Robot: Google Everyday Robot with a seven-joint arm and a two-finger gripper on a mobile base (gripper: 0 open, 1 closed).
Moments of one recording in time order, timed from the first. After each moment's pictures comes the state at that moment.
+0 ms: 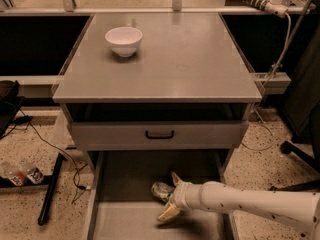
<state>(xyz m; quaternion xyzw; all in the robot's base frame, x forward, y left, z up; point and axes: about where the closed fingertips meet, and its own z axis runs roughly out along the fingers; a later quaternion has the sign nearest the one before) 0.512 -0.029 0.384 -0.54 0.74 0.16 0.37</state>
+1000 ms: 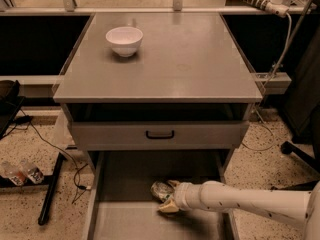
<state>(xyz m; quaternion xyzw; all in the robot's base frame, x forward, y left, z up) 0.517 -0.032 0.367 -0.53 0.75 0.17 0.36</state>
